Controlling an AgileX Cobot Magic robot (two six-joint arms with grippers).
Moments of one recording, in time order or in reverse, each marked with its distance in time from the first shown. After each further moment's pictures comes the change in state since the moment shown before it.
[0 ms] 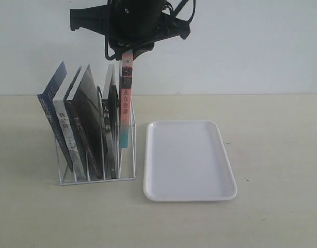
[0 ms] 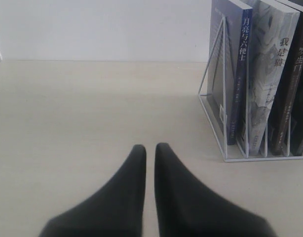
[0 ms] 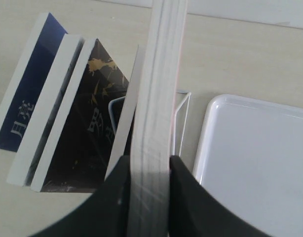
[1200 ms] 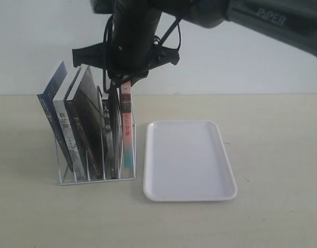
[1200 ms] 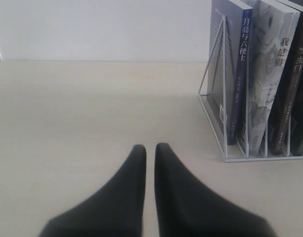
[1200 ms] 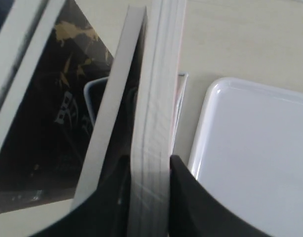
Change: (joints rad) left arm 0.000 0.000 0.000 0.000 0.000 0.000; right arm 0.000 0.117 -0.002 -0.014 -0.020 -0.018
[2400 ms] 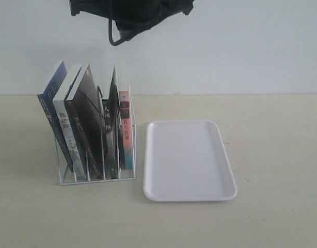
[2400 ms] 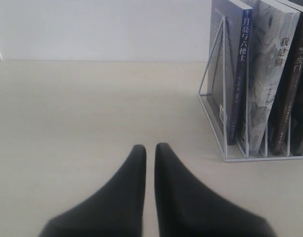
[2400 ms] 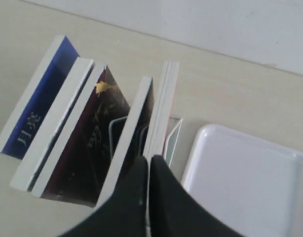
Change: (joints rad) left arm 0.000 0.000 0.000 0.000 0.000 0.000; right arm 0.000 -0.130 -0.049 -0.017 0.021 -0.106
